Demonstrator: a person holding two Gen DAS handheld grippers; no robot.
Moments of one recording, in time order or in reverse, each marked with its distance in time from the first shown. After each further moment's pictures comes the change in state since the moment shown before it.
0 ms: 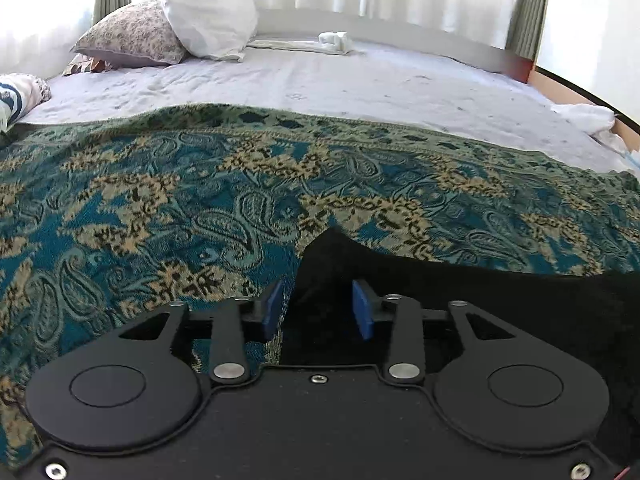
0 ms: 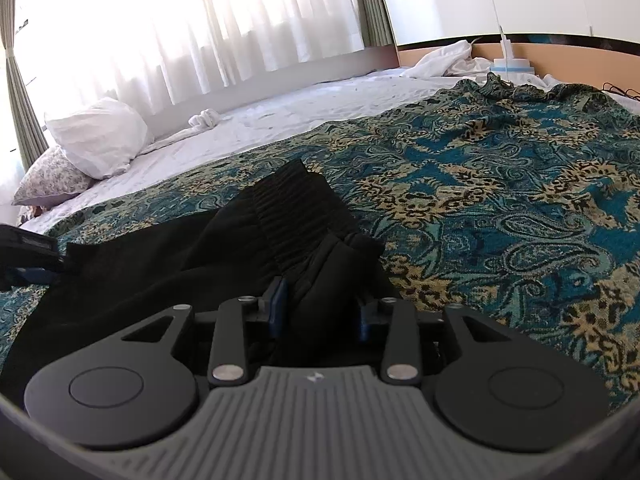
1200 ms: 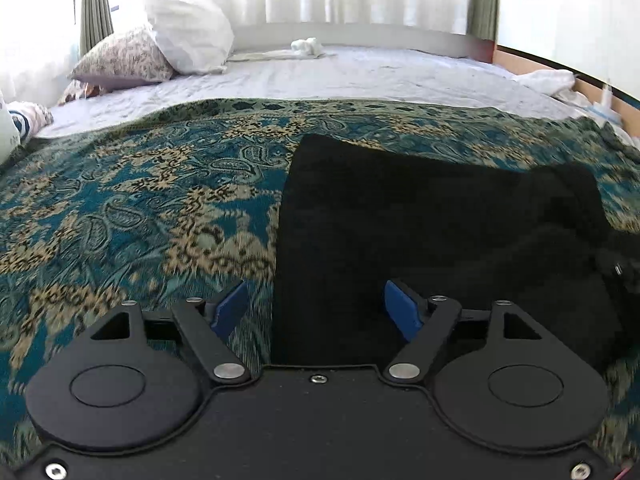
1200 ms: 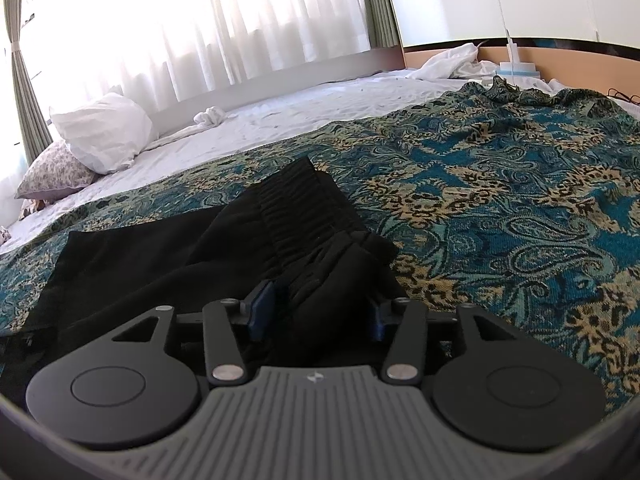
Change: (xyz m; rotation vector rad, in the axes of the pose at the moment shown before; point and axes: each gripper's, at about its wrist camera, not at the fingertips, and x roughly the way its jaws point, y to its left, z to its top) left arm -0.095 -0.003 -0.091 0.139 -0.046 -0.020; right arm 0.000 0.004 -0.001 -0.026 0.003 0.004
